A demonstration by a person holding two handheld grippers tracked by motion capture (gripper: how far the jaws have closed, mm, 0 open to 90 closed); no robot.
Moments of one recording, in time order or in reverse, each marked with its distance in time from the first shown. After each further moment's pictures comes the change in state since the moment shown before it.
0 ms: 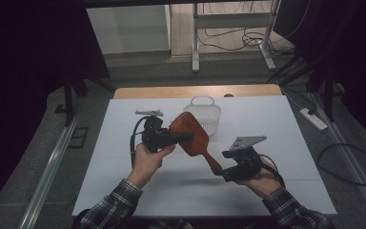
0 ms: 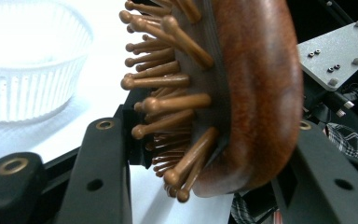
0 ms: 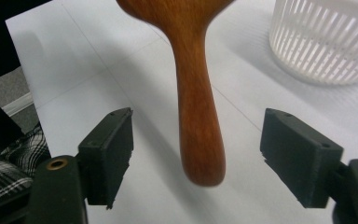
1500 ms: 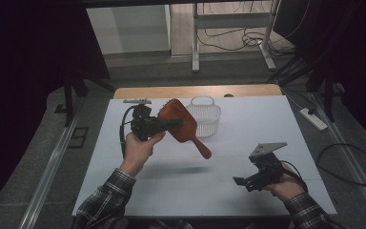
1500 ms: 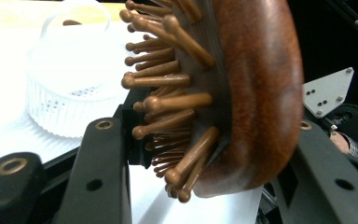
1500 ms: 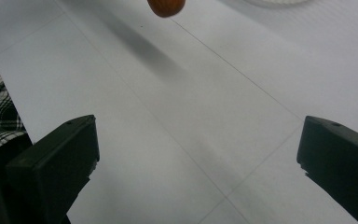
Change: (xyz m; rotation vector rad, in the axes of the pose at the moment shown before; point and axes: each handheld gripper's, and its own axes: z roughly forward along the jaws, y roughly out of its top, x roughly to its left) left arm 0.016 0.024 -0.029 -0.055 0.097 -0.006; right arm -0.029 -0.047 -0.030 0.097 -0.069 0.067
